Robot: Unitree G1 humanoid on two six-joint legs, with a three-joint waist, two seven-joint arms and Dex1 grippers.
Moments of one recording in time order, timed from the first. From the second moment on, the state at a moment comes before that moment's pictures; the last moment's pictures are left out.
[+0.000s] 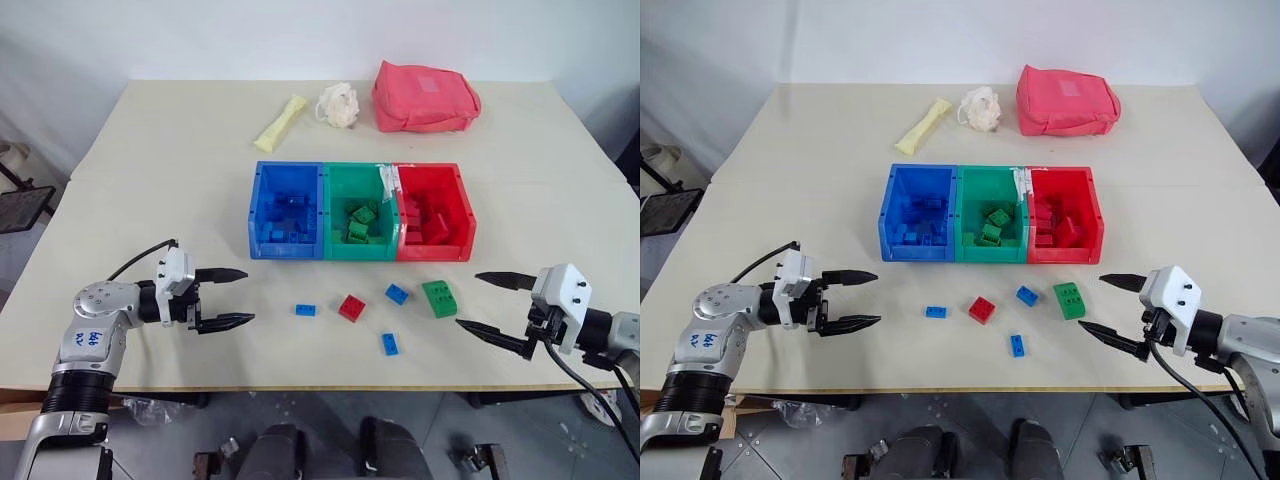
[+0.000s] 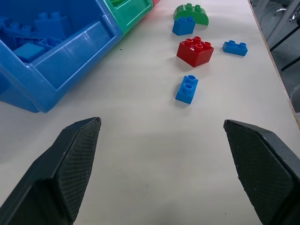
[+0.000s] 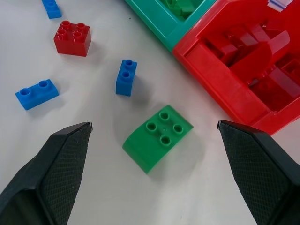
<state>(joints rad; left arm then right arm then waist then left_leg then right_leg) -0.35 0.67 0.10 0.28 -0.39 0.08 -1.32 0.06 -0.86 -0.32 -0.22 0.43 0.18 1.09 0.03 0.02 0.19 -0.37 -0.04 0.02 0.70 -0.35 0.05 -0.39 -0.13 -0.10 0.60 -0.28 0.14</state>
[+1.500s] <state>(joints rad) -0.11 0.58 0.16 0.08 -0.51 -0.09 -1.34 -0.15 -0.82 -0.08 -0.05 0.30 0.35 1.02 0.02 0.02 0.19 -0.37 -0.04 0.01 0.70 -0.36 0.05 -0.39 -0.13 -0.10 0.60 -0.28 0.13</state>
